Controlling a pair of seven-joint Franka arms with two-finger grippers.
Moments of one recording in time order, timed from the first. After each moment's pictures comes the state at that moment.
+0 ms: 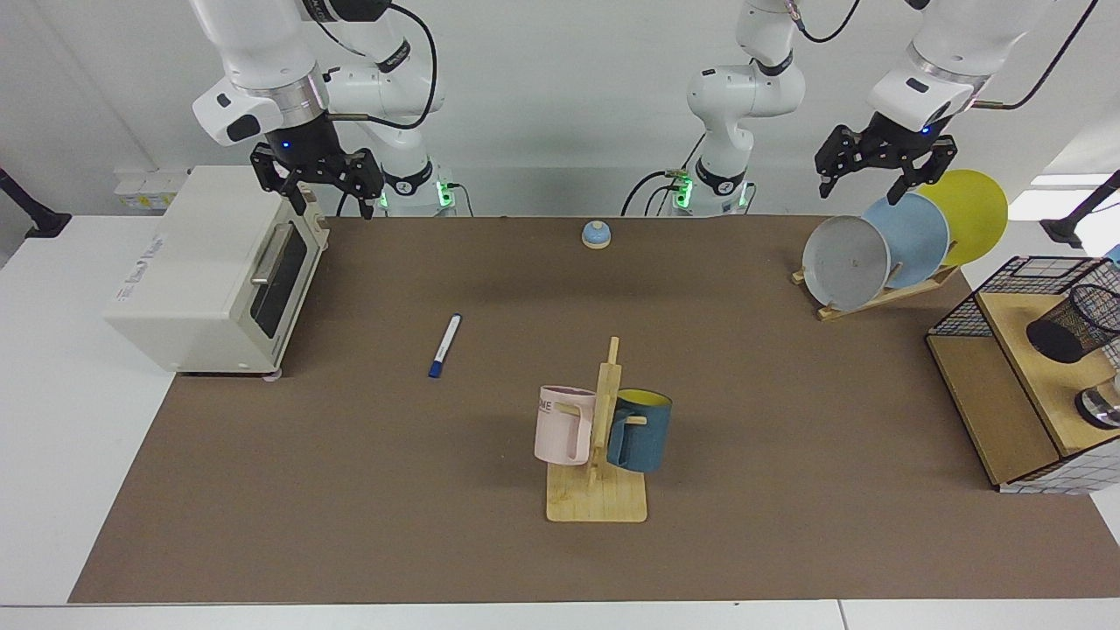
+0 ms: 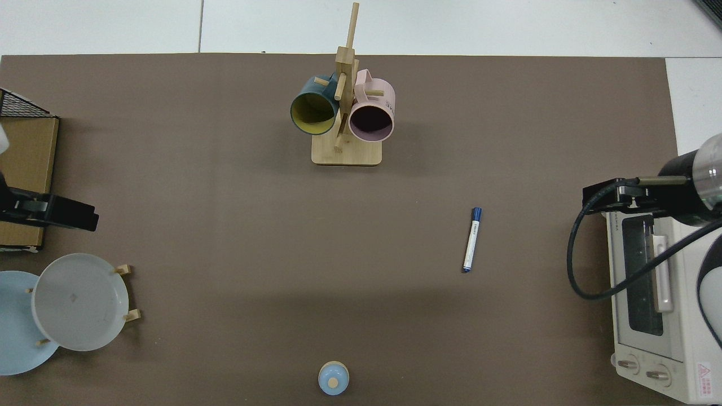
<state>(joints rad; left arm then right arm) 0.01 -0.02 -0.08 -1.45 -0.01 1.38 0.11 0.04 -0.04 0.06 -1.57 -0.02 1.50 0.19</state>
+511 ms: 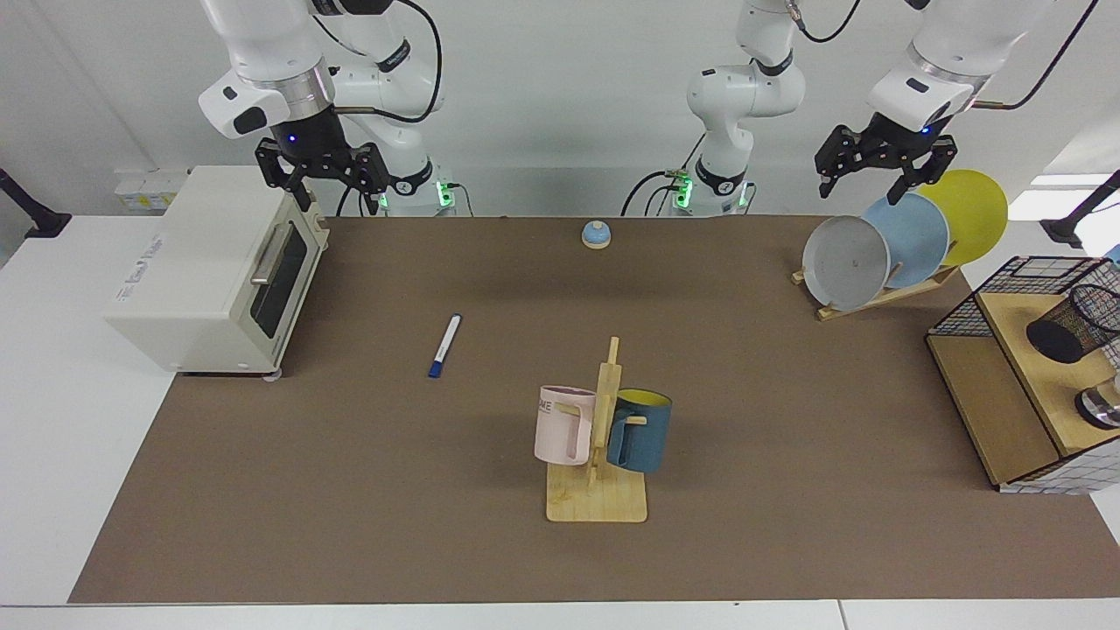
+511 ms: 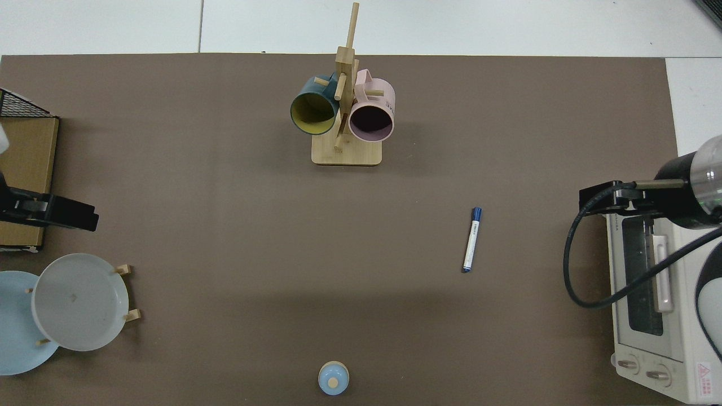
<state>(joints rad) 0.01 -0.02 -0.08 -1.45 -0.01 1.38 0.11 0.05 -0.05 0.08 -1.57 -0.01 1.50 0.19</state>
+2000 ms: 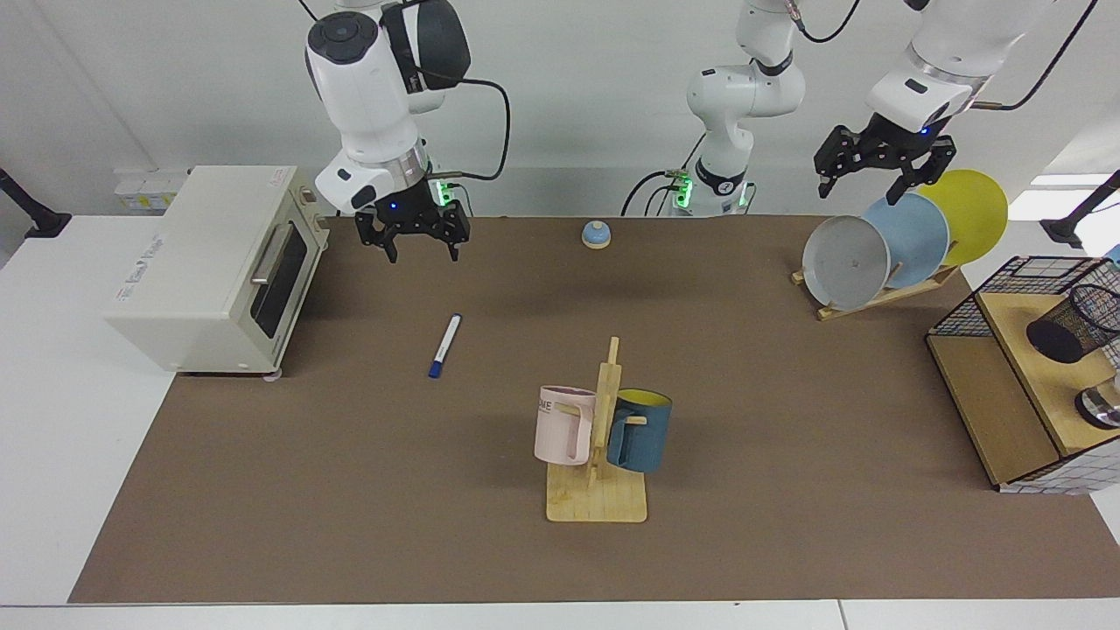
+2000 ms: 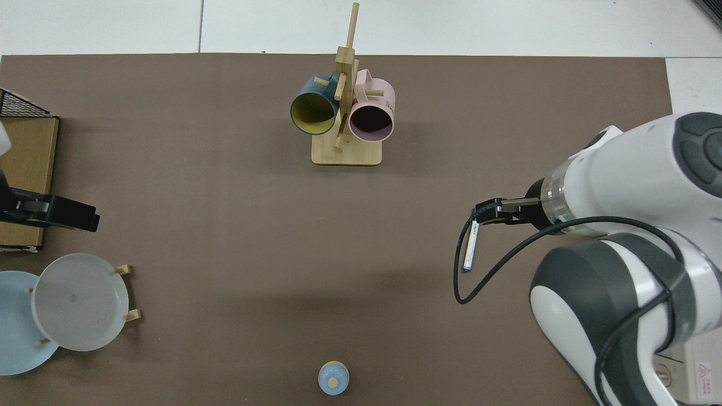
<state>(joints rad) 0.02 -0.02 -0.08 -1.46 -0.01 1.38 0.11 0.13 -0.03 0.13 -1.83 0.04 1.80 0.27</state>
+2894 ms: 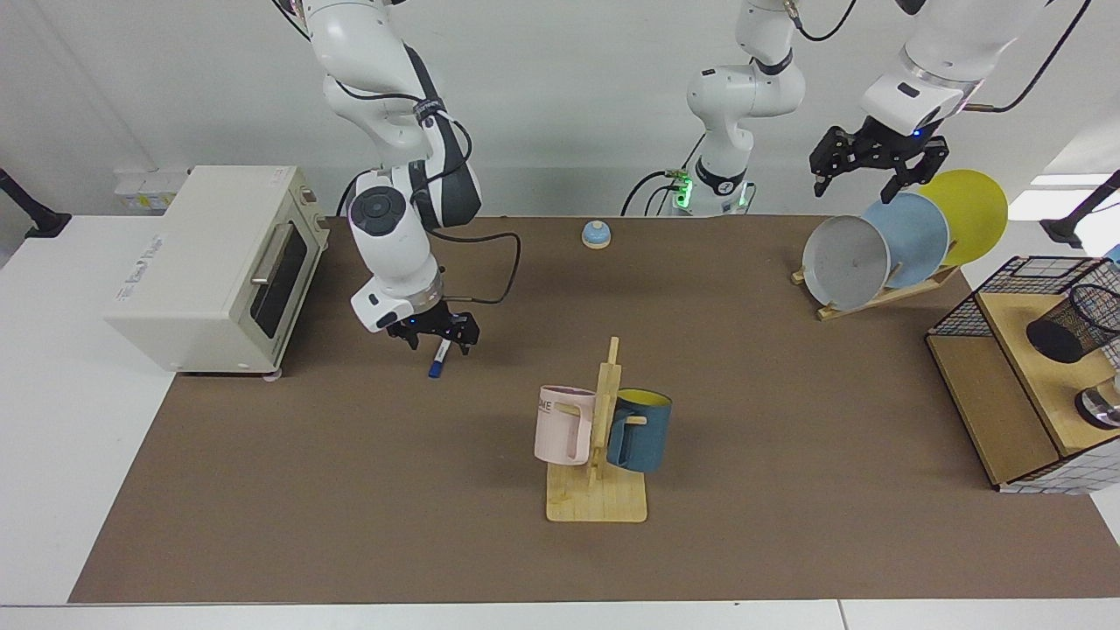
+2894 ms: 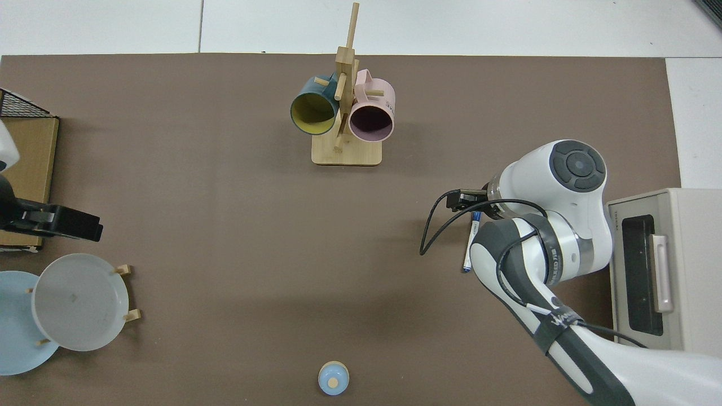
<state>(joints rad) 0.02 -0.04 -0.08 -1.50 -0.01 1.38 0.11 0.12 0.22 0.12 -2.01 0.04 2.22 0.39</state>
